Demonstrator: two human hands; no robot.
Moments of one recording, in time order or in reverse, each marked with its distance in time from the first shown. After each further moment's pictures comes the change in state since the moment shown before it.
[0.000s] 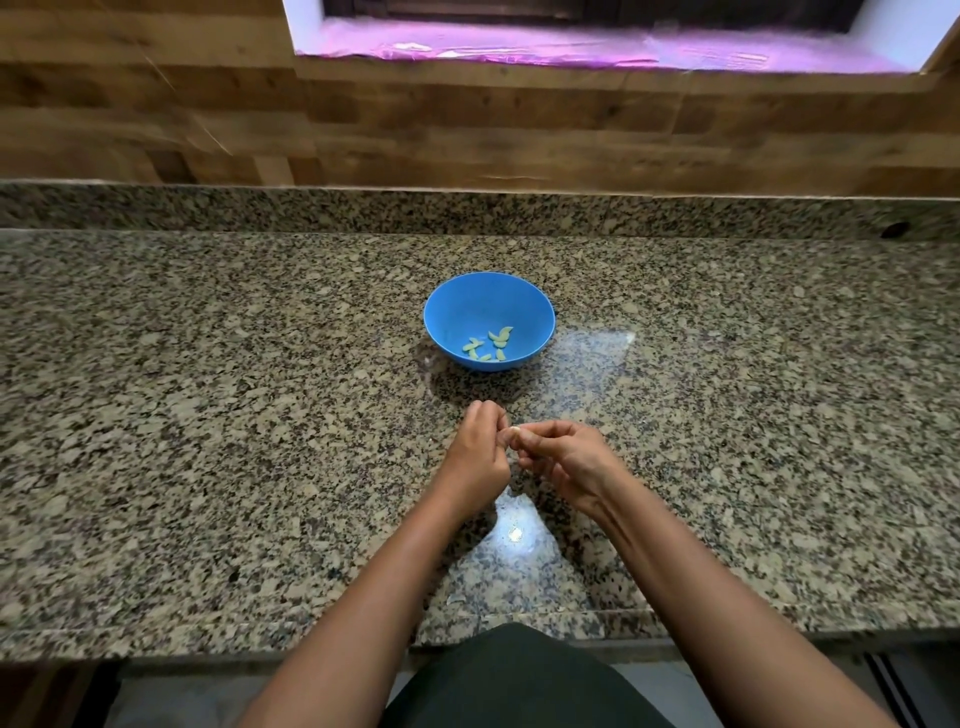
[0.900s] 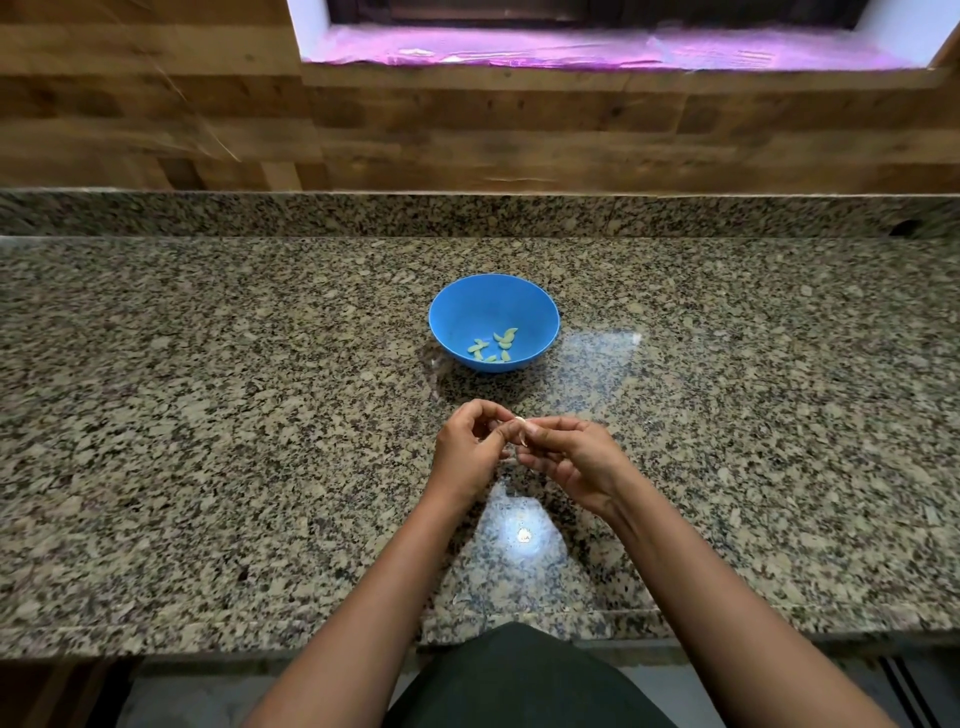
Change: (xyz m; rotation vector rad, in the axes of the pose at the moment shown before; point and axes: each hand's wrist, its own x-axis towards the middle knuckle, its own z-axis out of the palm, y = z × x) left_hand 0.000 -0.008 -0.006 -0.500 0.141 -0.153; right_hand -0.002 -0.004 -0.002 0.086 -0.027 0.026
